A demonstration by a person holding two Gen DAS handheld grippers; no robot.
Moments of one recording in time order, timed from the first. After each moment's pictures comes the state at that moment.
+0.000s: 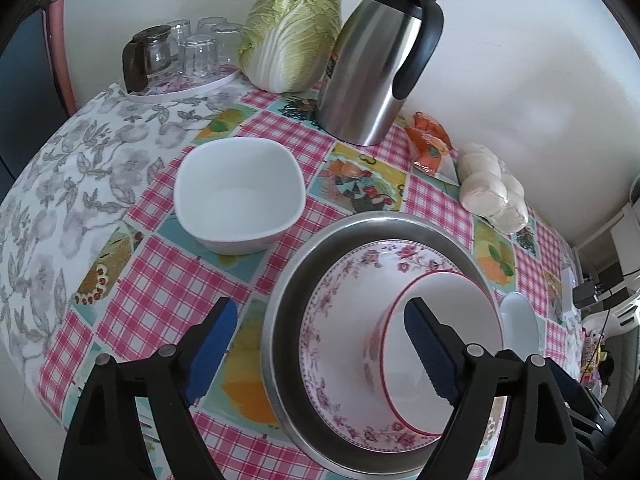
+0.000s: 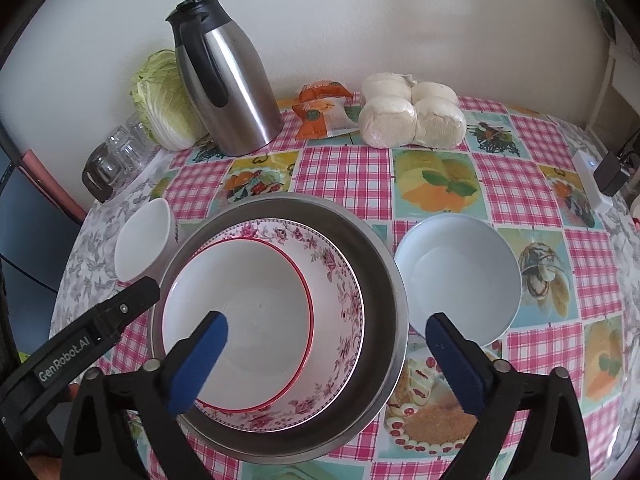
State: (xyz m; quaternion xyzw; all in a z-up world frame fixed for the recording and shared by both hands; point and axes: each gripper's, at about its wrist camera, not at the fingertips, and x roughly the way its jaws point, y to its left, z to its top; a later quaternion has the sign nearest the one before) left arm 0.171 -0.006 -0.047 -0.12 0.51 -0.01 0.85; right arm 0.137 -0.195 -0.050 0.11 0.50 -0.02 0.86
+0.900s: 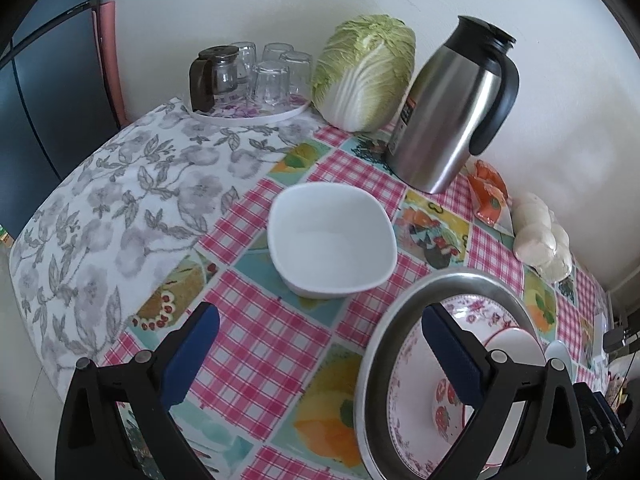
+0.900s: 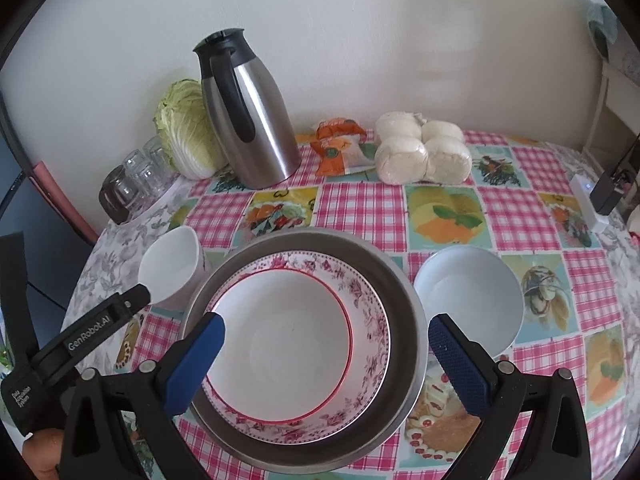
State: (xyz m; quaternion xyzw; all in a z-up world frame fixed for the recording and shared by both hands) left arm 0.177 0.046 -0.039 -0.12 0.47 0.08 0.87; right arm 0.128 -0.173 -0.023 0.11 0.44 -0.02 0.89
